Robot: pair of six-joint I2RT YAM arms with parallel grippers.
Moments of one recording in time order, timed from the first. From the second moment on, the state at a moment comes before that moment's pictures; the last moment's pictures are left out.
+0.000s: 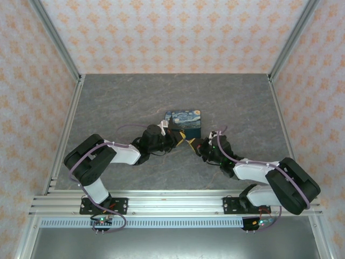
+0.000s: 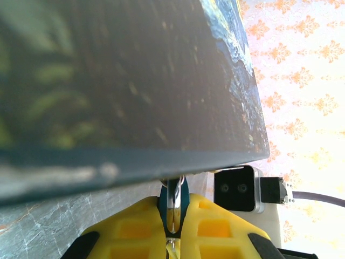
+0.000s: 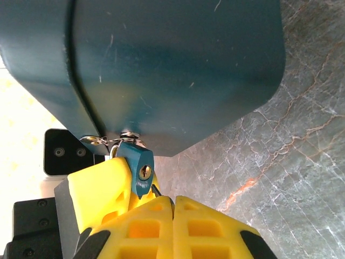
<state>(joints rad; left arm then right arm) -0.67 1.69 0.62 0.69 0.31 -1.37 0.63 1.29 0.29 0.58 -0.19 1.44</state>
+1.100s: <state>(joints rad) -0.67 1.69 0.62 0.69 0.31 -1.38 0.63 1.27 0.36 0.43 -0.17 1.39</state>
